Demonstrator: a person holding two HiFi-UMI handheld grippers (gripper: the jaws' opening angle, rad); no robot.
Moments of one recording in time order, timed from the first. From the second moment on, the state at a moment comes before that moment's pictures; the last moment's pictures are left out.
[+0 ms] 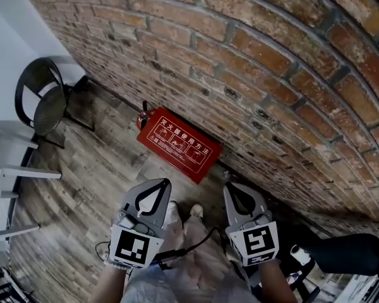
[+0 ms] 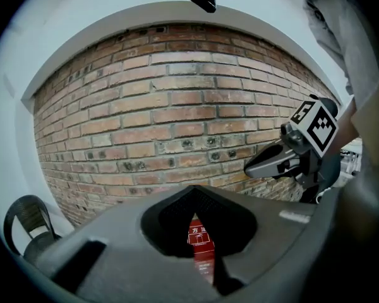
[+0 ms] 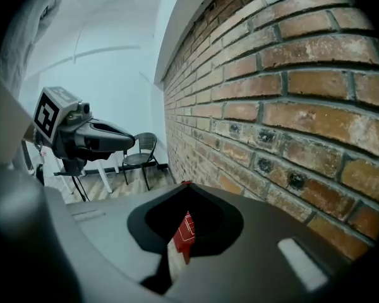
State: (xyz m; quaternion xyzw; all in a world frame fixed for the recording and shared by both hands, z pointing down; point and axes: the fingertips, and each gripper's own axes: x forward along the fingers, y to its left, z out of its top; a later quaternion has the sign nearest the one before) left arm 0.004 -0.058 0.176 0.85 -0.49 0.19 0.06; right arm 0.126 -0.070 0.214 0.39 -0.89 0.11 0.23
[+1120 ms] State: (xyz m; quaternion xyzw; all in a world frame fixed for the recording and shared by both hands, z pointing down) left arm -0.029 -0.076 0.420 0.84 -0.47 0.25 0.14; right arm 0.103 -0.098 0.467 0.36 -0.84 0.32 0.26
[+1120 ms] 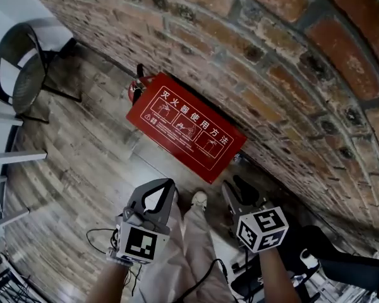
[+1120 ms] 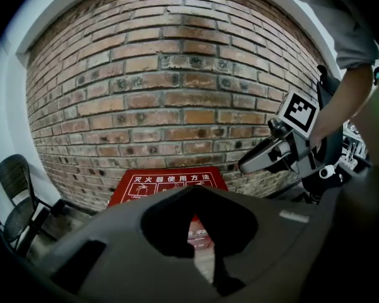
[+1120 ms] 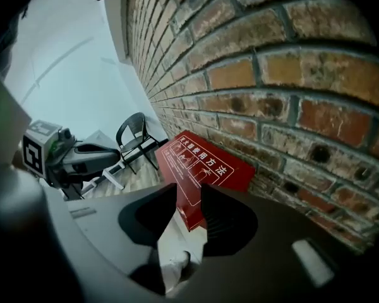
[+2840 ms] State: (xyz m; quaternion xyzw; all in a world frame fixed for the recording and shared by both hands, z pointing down) left arm -0.005 -0.085 0.635 0.82 -0.46 0.25 0.23; right arm 0.076 -0.093 0.581 0.31 -0.83 0.44 0.15
